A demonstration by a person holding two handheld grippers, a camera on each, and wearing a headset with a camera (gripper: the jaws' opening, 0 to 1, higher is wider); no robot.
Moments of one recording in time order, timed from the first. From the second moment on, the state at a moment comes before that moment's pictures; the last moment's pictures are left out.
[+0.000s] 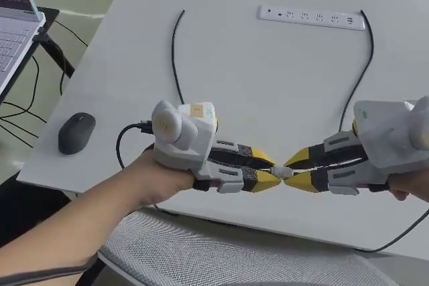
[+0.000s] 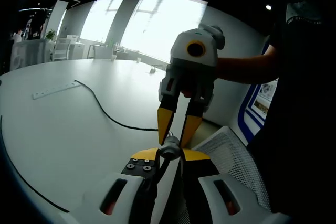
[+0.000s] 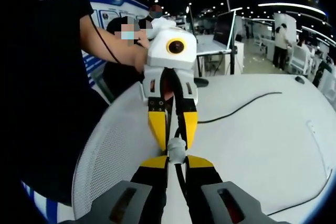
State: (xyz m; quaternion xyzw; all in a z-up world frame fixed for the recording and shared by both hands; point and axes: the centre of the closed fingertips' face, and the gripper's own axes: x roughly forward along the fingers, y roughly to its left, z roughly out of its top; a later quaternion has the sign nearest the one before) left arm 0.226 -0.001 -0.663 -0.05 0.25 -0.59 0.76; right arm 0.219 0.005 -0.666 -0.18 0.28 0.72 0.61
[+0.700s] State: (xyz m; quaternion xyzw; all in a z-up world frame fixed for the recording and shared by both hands) left arm 0.230 0.003 -0.660 -0.02 0.23 -0.59 0.77; right arm 0.225 0.007 -0.666 -0.16 0.28 0.71 0.62
